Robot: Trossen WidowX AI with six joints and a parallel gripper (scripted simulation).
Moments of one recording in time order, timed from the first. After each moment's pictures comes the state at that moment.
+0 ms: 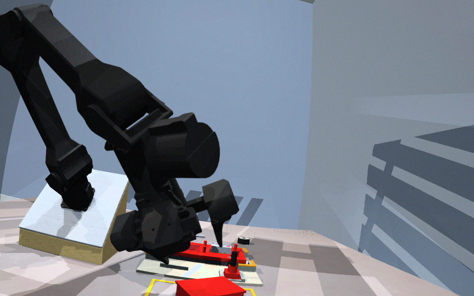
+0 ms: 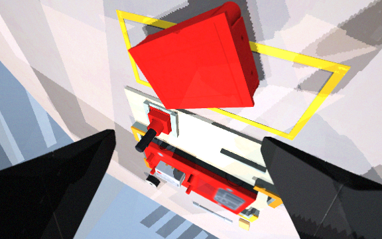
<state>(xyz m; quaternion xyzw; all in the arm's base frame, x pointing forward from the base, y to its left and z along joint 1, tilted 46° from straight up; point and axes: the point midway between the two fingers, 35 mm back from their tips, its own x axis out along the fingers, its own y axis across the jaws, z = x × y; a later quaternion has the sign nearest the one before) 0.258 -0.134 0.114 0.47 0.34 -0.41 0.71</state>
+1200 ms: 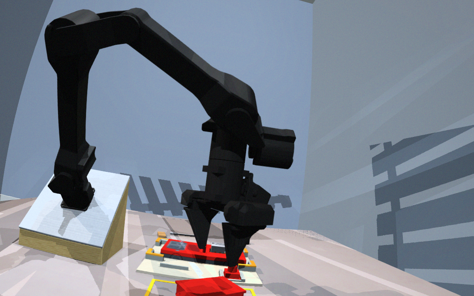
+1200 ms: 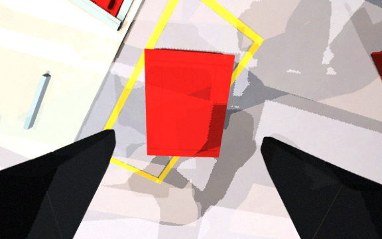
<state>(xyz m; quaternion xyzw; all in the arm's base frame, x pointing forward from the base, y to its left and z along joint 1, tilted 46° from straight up) 0.308 -0.119 0.105 -0.41 0.71 -0.12 0.57</state>
